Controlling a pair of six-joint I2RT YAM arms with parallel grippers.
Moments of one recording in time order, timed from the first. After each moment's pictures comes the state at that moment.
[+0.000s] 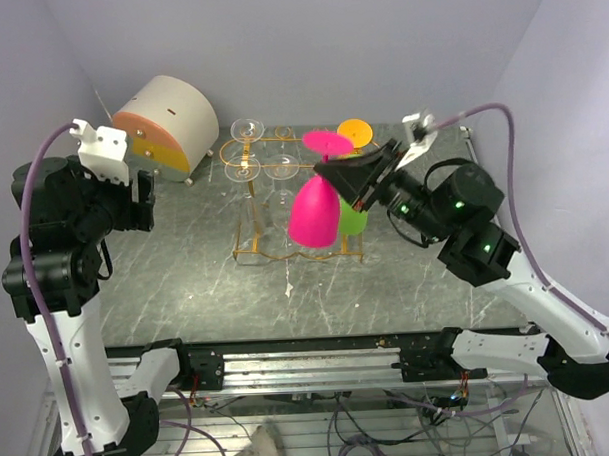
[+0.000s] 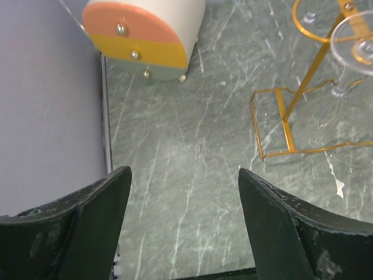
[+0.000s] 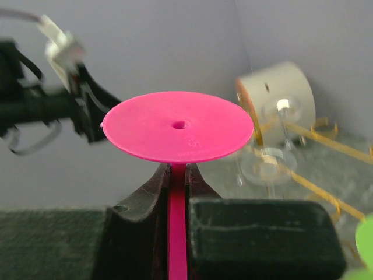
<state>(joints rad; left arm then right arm) 0.13 0.98 1.71 -1.13 0.22 0.28 0.93 1.06 1.38 -0.02 0.00 0.36</state>
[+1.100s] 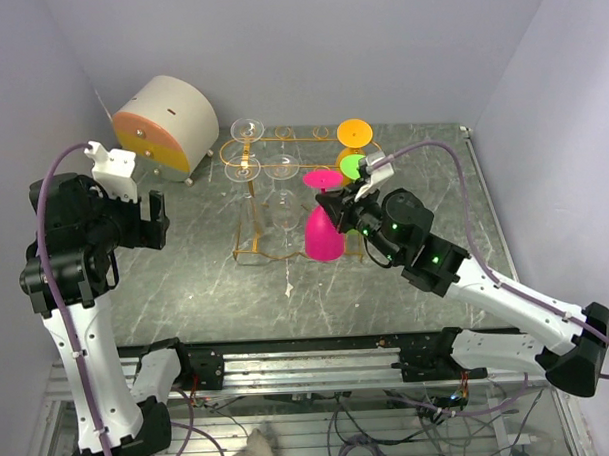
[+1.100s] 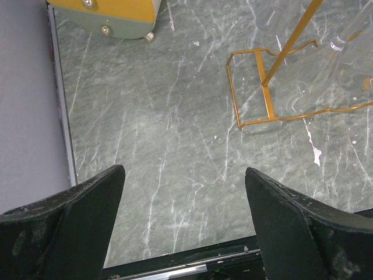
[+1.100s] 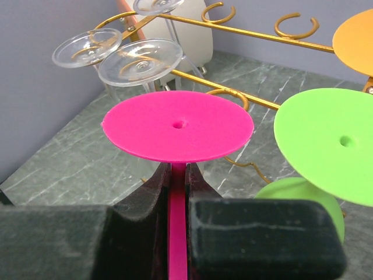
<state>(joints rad) 0.24 0.91 1.50 -1.16 0.35 0.29 0.93 1.06 0.96 0.06 0.28 0.20</state>
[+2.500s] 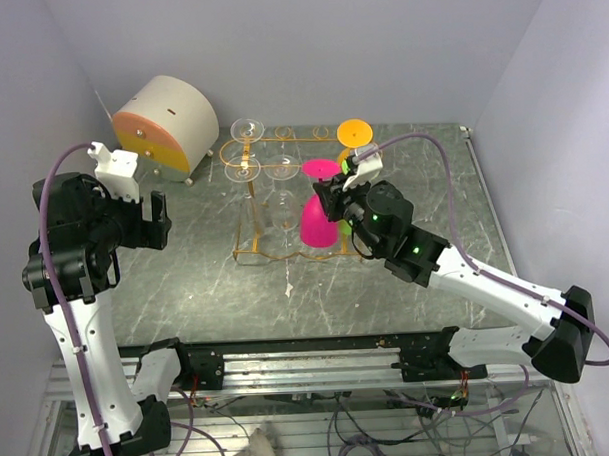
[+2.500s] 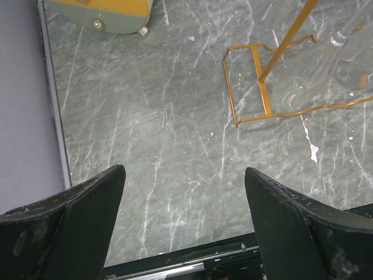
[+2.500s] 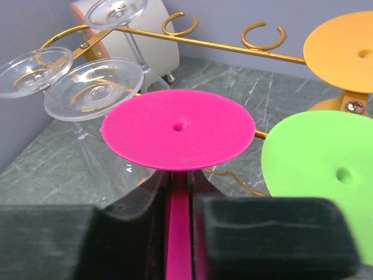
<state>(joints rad) 0.24 0.92 1.48 -1.16 0.37 0.29 0.93 1.18 1.01 0.12 0.43 0.18</state>
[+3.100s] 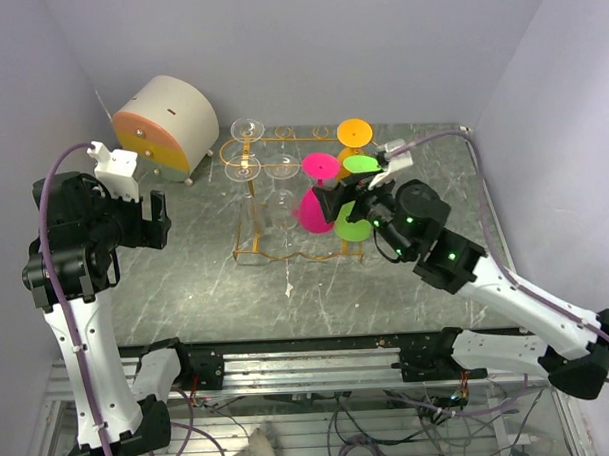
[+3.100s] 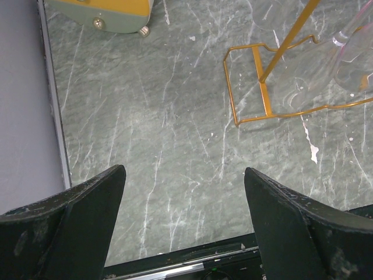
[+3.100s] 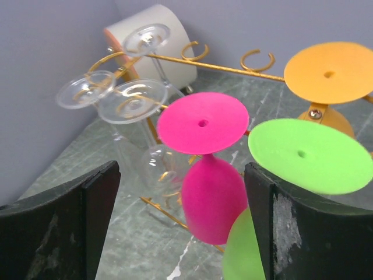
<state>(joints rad) 0.24 0.92 1.48 -1.15 0.37 0.28 0.93 1.07 1.07 -0.01 0.41 0.23</state>
